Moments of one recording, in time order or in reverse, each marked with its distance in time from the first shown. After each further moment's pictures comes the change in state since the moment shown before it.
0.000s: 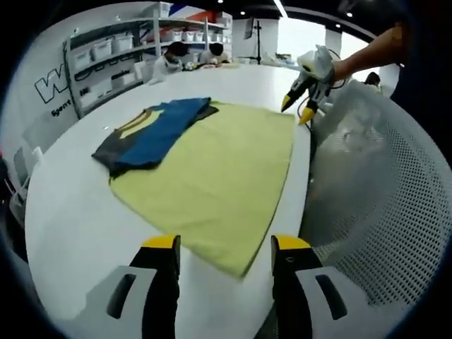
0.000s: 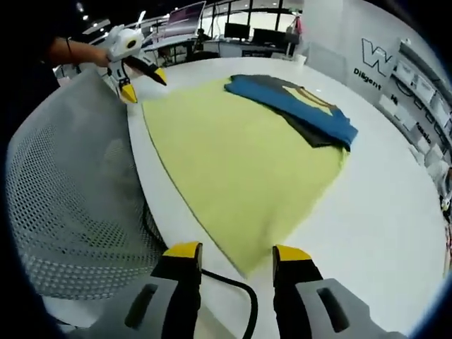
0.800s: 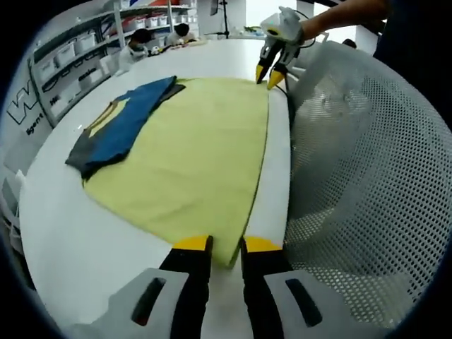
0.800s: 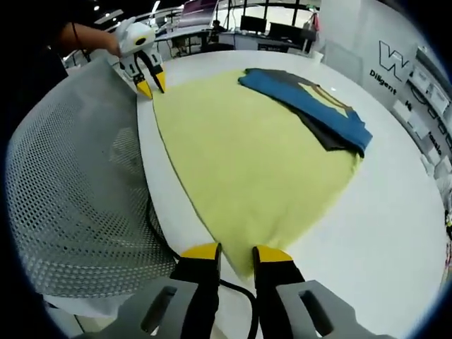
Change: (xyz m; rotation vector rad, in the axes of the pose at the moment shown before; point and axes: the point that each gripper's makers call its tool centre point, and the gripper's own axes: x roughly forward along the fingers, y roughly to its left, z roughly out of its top) left arm 0.011 -0.015 -0.022 0.132 0.149 -0.108; right arm 0.003 0.003 0.003 -0.048 0.038 0.049
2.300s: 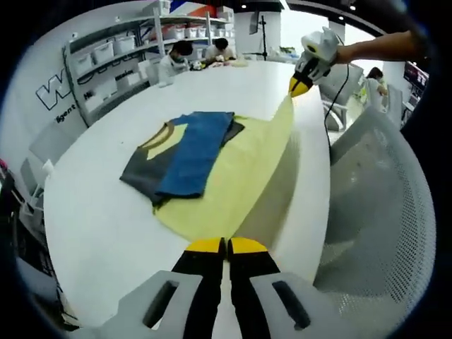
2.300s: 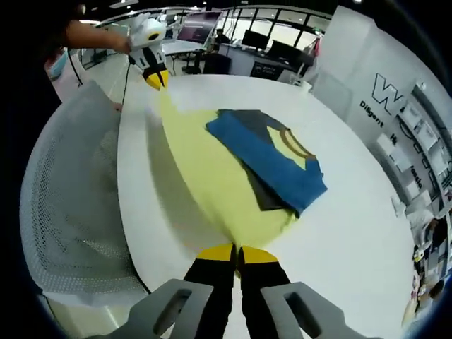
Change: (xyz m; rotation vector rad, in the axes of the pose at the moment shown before) left arm -0.071 0.085 0.071 -0.098 -0.110 0.169; right arm -0.067 -0.078 0.096 -0.143 -0.073 -0.148
